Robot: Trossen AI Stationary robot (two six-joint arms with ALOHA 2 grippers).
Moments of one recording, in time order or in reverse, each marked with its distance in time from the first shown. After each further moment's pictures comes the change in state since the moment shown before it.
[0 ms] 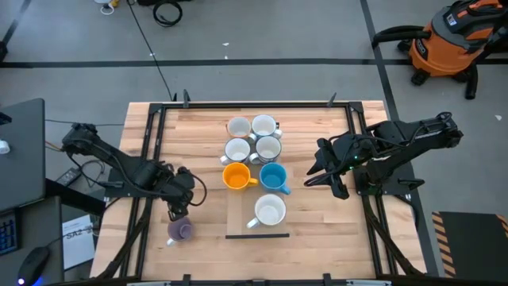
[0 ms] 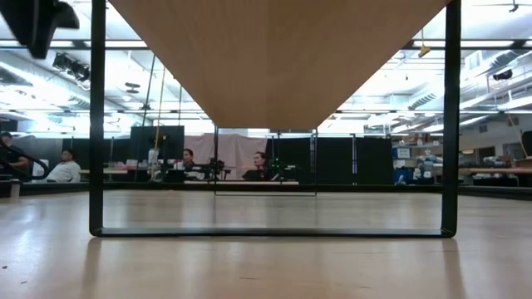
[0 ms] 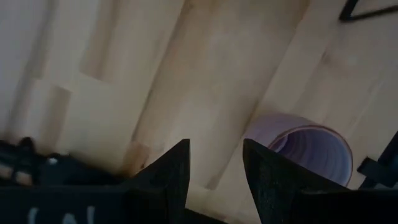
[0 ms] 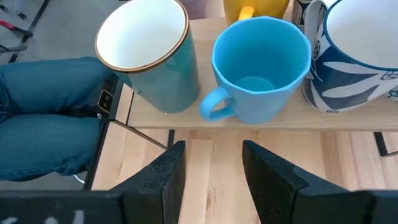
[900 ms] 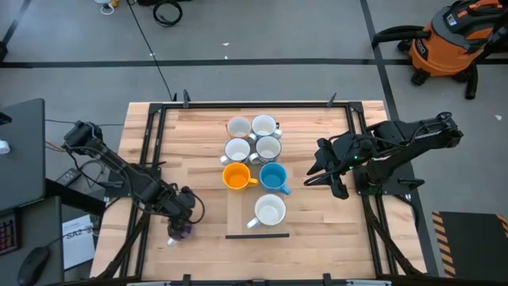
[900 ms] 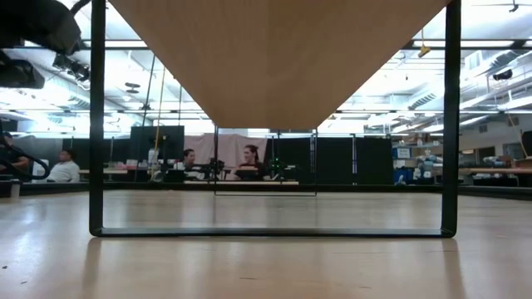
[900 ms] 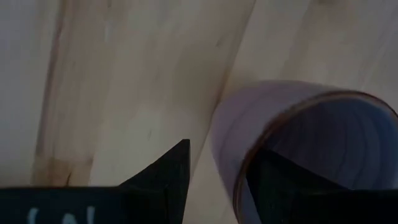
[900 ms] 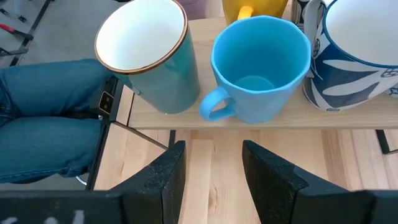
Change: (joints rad) left arm -0.133 0.000 -0.346 0.421 0.126 -0.055; right arm 0.000 0.000 0.000 0.000 0.000 0.017
